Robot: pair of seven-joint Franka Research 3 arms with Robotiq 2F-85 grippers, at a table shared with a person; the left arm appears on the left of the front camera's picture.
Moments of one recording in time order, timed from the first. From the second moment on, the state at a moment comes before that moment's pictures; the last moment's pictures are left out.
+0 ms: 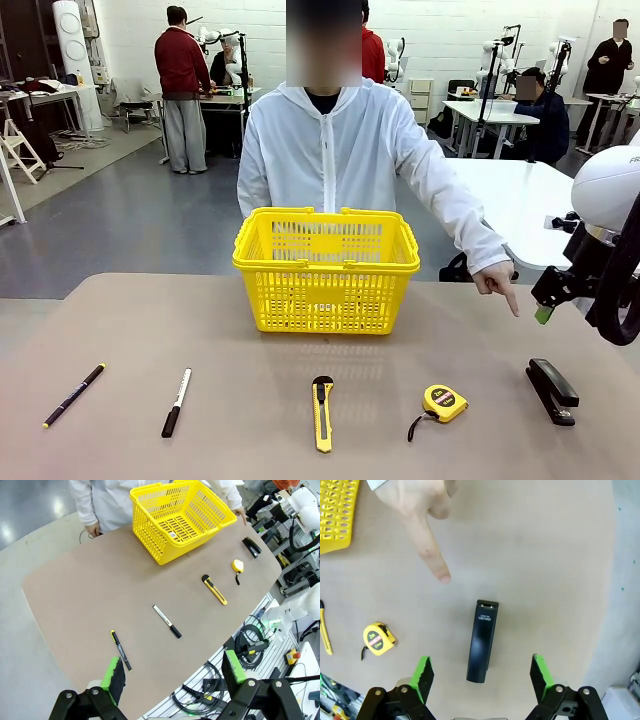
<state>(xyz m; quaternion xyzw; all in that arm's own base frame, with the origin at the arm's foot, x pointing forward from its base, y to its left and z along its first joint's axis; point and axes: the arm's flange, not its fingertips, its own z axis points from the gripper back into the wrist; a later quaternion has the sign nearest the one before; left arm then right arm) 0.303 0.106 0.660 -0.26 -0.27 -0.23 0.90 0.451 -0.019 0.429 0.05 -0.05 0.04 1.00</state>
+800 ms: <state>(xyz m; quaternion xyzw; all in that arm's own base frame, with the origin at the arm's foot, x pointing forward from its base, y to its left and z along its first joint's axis) 0.303 0.106 0.661 -0.26 -0.27 -0.23 0.90 0.453 -0.006 0.337 -0.01 0.01 0.01 1.00</state>
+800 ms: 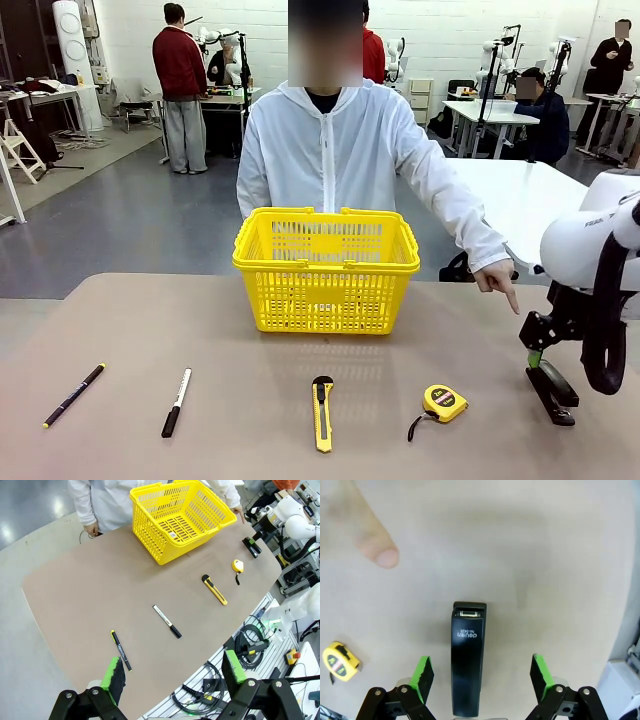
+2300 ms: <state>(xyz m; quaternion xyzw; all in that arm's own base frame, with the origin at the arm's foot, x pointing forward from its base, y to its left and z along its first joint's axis) 0.303 0.106 0.661 -0.26 -0.27 -0.23 0.90 0.455 -0.003 0.343 -0.02 0.08 0.02 1.00</state>
